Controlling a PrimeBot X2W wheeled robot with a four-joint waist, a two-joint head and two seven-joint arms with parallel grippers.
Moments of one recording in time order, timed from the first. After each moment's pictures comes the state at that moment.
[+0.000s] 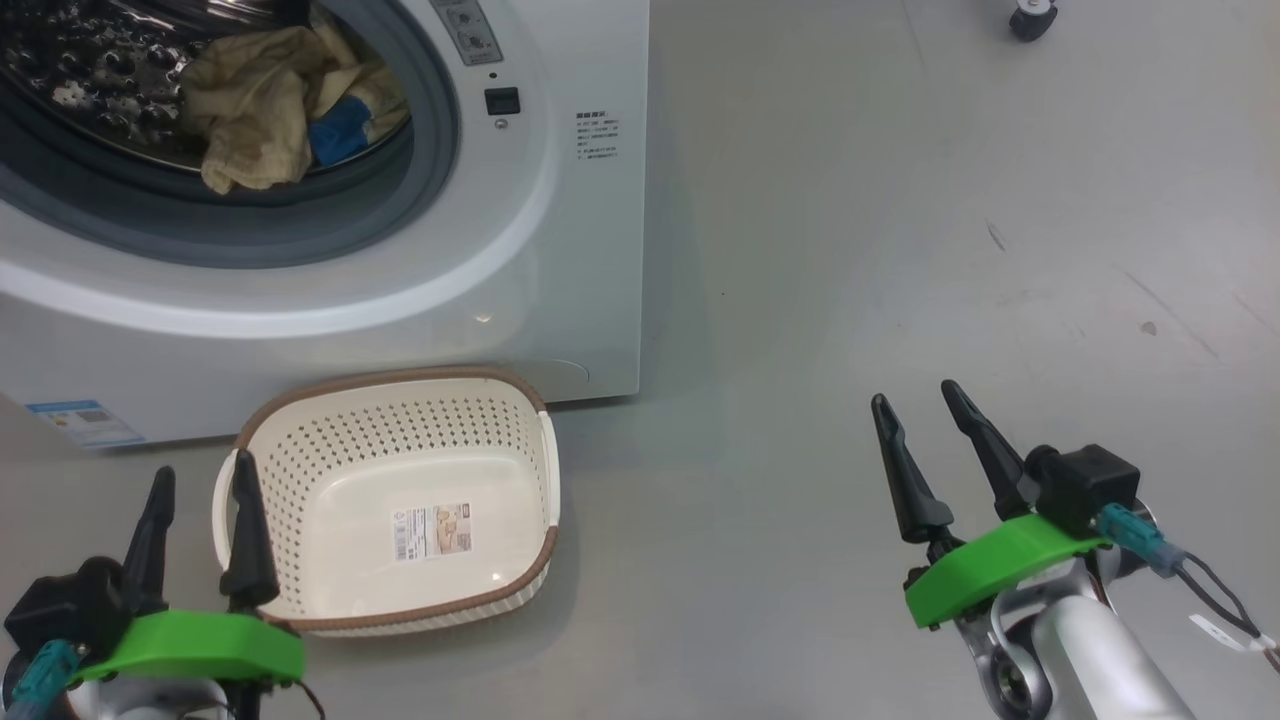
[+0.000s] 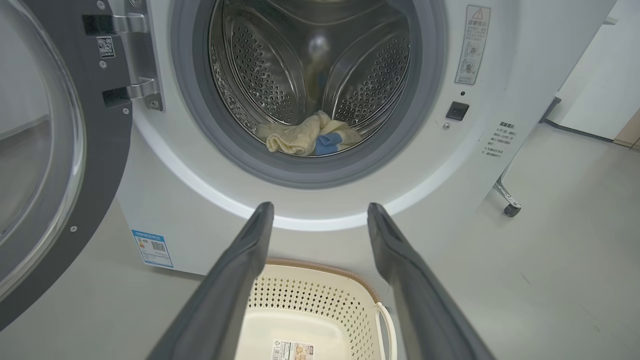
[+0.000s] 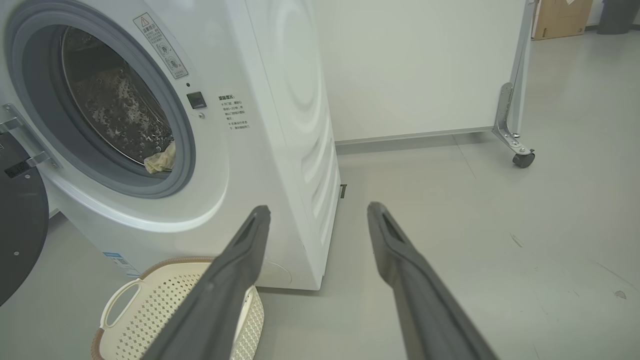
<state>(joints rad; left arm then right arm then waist) -0.09 0.26 -0.13 0.18 -0.50 -0.05 -0.25 -0.15 -0.05 0.20 0.28 0.26 0.13 -0.25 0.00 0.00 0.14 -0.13</state>
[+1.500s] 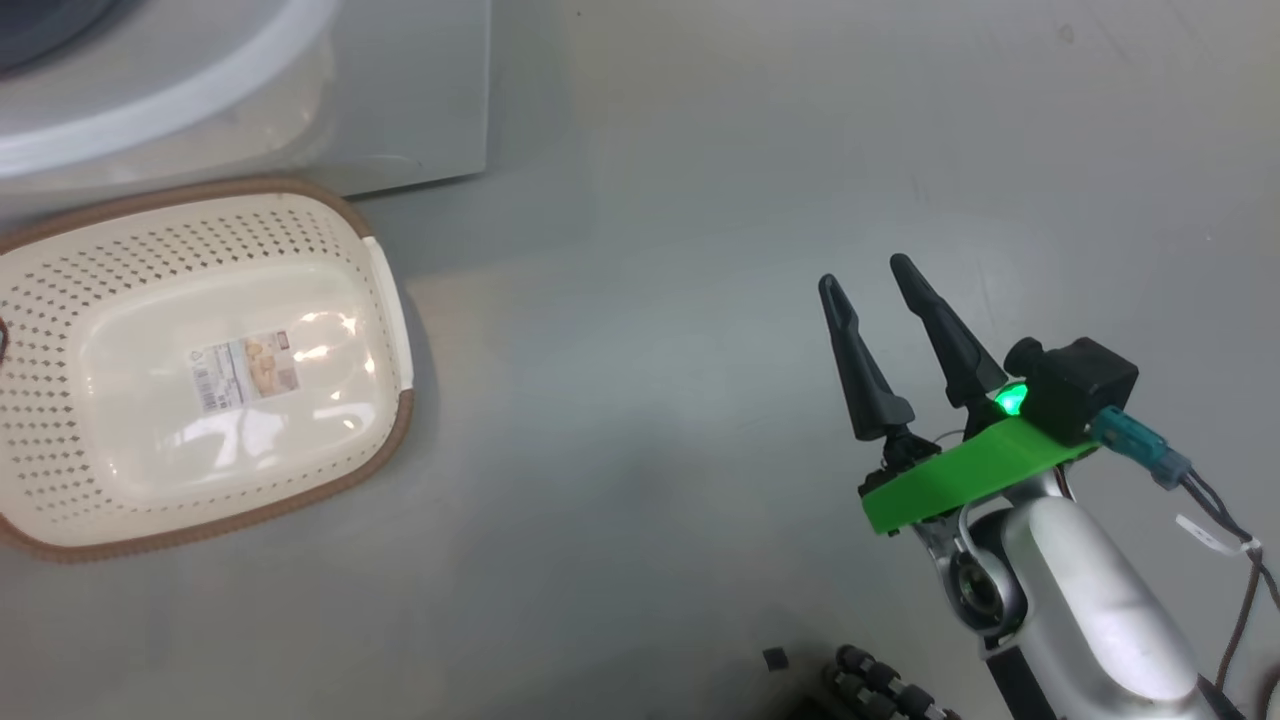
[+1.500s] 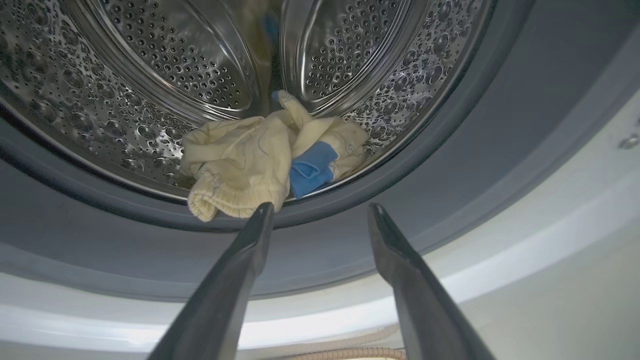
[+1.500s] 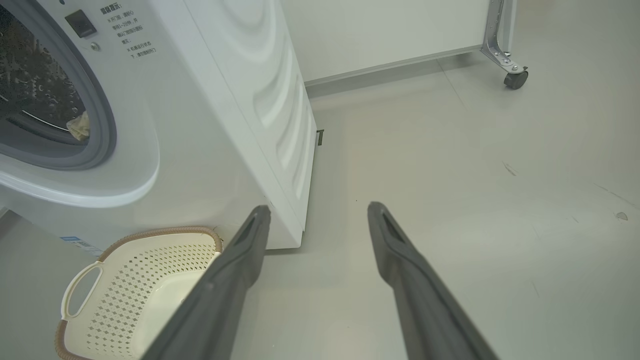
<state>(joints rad) -0.75 0.58 -0.14 0.34 -0.53 -0.12 0.06 -0.30 -0.05 0.29 0.18 0.36 0.13 -0.25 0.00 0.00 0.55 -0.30</state>
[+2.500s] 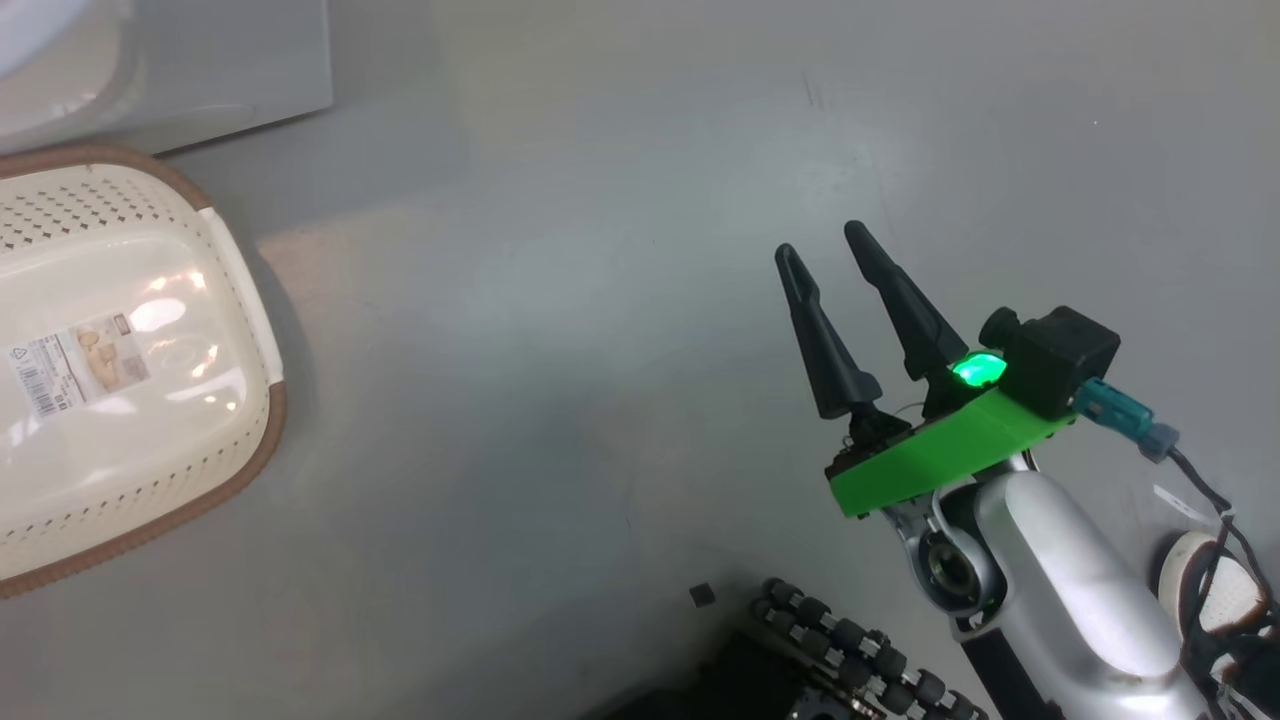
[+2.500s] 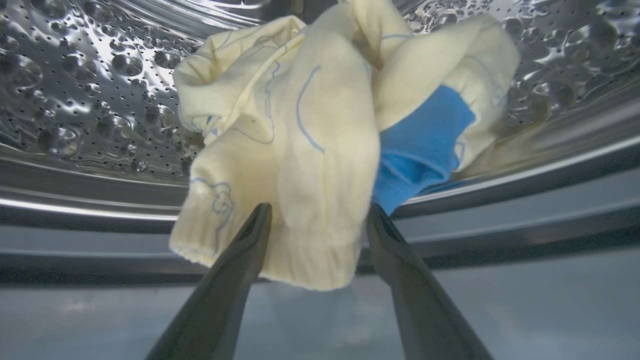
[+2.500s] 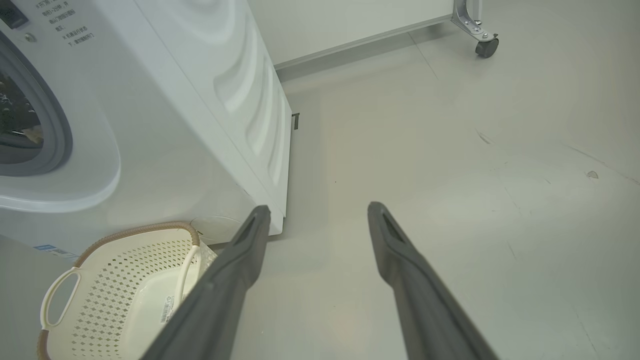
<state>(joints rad) -1.30 0.78 -0.38 0.77 -0.56 -0.13 0.39 -0.36 -0.04 0.38 0.14 0.47 0.13 -0.25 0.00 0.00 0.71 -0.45</state>
